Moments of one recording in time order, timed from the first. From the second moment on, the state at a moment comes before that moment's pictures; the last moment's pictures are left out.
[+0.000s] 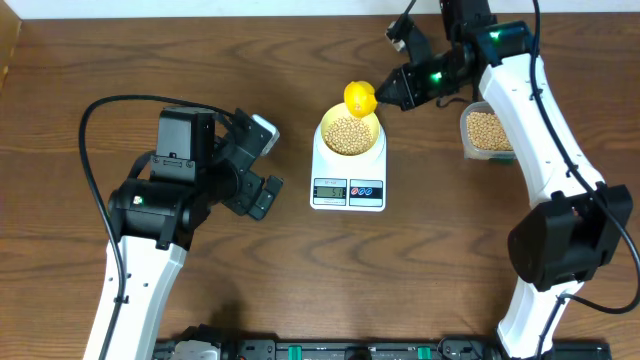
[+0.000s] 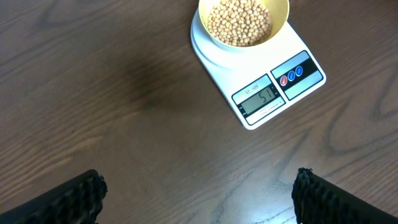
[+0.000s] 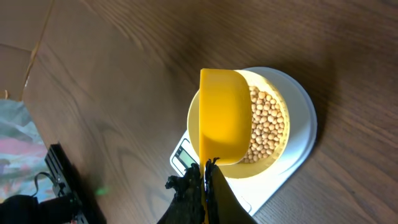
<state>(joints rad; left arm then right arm) -0.17 1.17 1.20 -0.99 0.24 0.41 0.23 2.01 1.95 -1.10 -0.69 -0.14</state>
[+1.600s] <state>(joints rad) -0.17 1.17 1.20 -0.99 0.24 0.41 0.02 1.85 1.95 -1.39 0.08 -0.04</state>
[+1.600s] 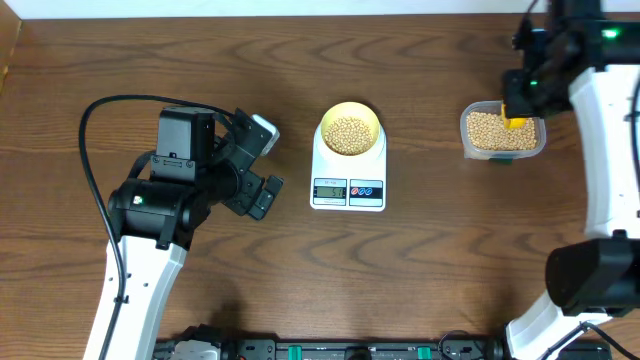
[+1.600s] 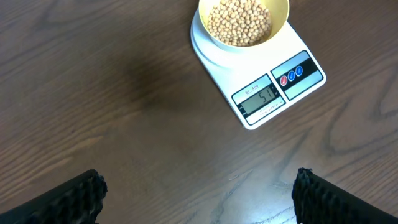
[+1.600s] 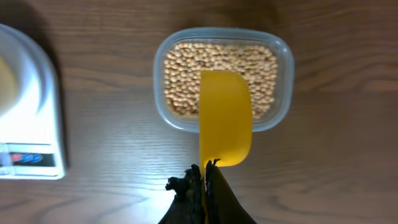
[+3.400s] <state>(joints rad) -0.17 1.17 1.20 -0.99 0.24 0.41 0.53 2.13 2.07 -1.14 -0.09 -0.04</state>
